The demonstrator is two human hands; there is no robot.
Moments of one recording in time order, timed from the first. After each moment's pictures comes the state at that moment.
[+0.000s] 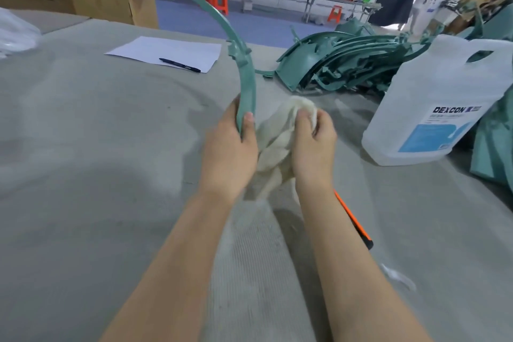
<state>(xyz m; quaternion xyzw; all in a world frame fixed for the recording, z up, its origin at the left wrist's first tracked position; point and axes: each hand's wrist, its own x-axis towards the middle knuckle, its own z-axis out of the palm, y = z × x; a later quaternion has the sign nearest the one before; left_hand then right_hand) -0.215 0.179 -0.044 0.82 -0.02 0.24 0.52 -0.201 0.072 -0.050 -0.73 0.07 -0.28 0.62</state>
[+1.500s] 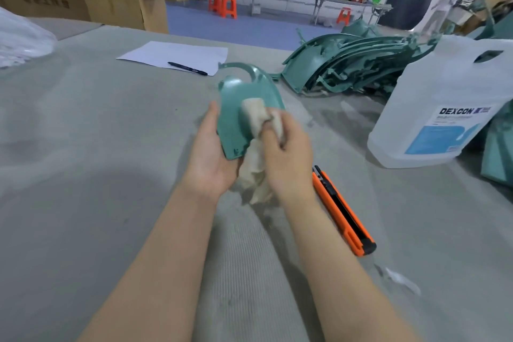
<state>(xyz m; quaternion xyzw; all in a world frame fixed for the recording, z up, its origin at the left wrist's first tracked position) -0.186 0.199 -0.059 0.36 -0.02 -0.08 0.93 -0.217 0.096 -0.052 -0.77 -0.07 -0.25 0.58</state>
